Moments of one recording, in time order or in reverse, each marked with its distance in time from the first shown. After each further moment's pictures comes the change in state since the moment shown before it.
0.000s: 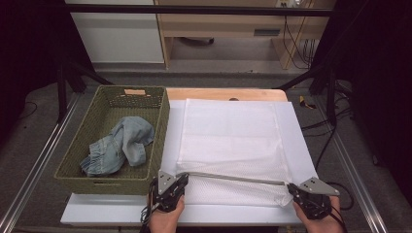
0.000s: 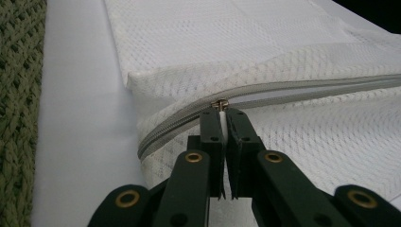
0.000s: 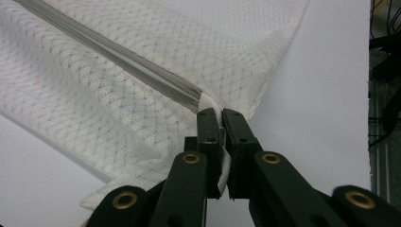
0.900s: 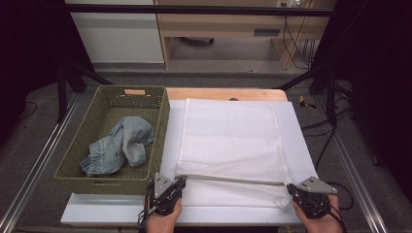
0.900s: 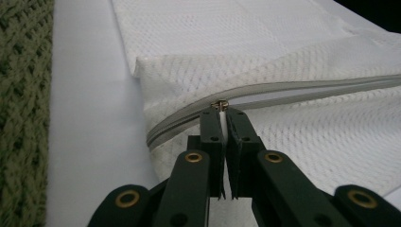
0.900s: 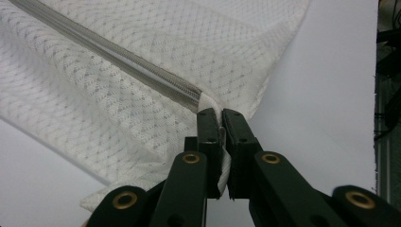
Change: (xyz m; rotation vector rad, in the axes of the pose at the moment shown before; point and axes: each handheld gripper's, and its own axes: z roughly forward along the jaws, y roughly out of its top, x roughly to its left) left arm 0.003 -0.007 -0.010 0.005 0.005 -0.012; right arm -0.001 0.000 0.004 0.027 0.006 -0.005
